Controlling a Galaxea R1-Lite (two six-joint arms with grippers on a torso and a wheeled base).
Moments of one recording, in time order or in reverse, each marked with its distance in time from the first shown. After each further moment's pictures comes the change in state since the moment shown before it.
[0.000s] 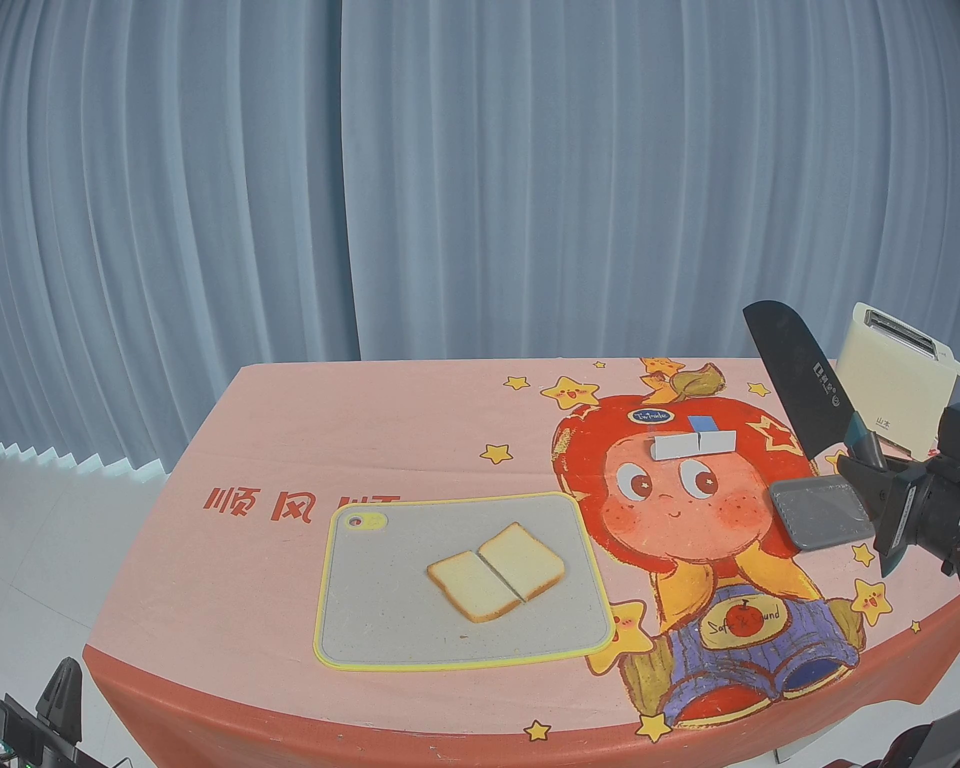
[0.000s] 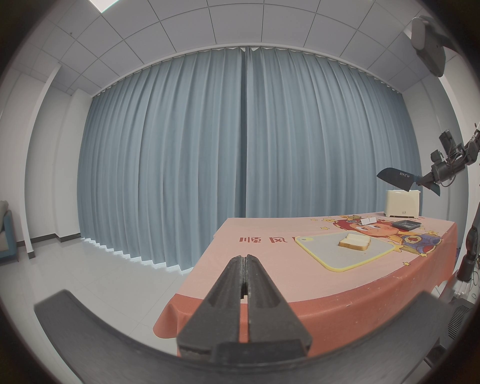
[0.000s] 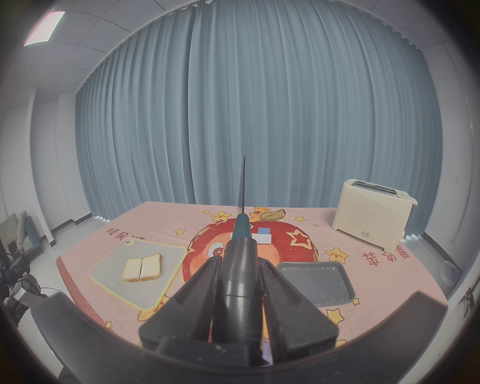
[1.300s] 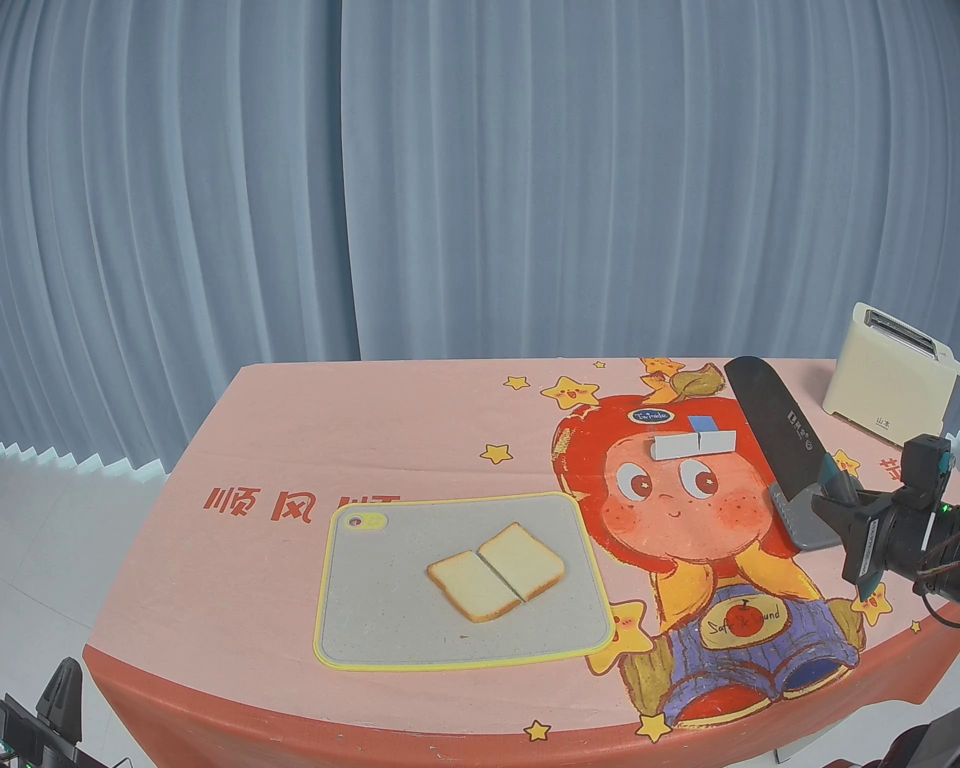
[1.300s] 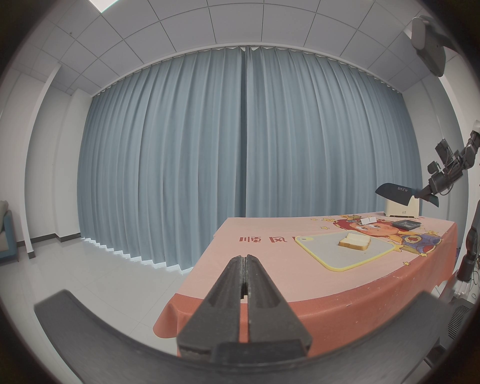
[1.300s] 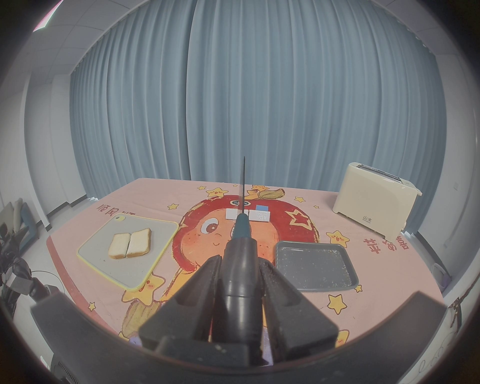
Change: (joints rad) left arm 0.000 0.002 0.000 0.000 0.000 0.000; right arm -0.009 0.089 0.046 0.001 0.000 -0.010
